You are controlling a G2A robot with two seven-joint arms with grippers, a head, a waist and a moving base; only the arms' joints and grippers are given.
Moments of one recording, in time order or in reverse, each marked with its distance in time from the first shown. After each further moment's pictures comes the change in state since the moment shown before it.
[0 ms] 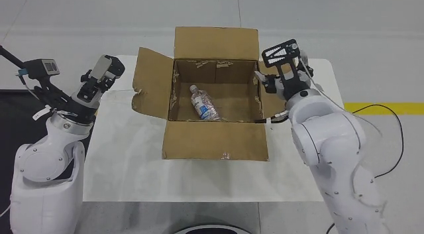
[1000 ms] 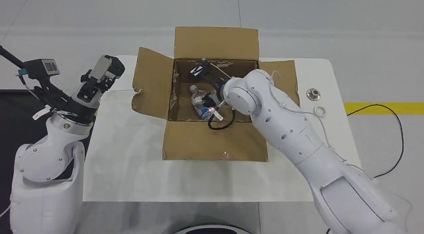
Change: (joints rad) left arm 0.000 0.000 0.000 0.000 0.000 0.000 0.000; right arm 0.508 -0.233 -0.495 1.008 0.702 -0.235 -0.101
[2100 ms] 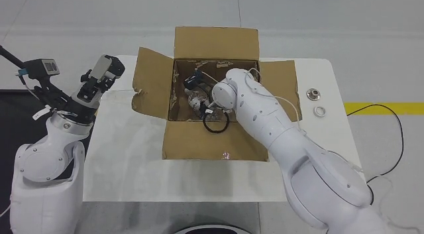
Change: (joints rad) left arm 0.000 0.000 0.000 0.000 0.000 0.000 0.000; right arm 0.168 -0.240 -0.140 0.578 0.165 -0.106 -0.049
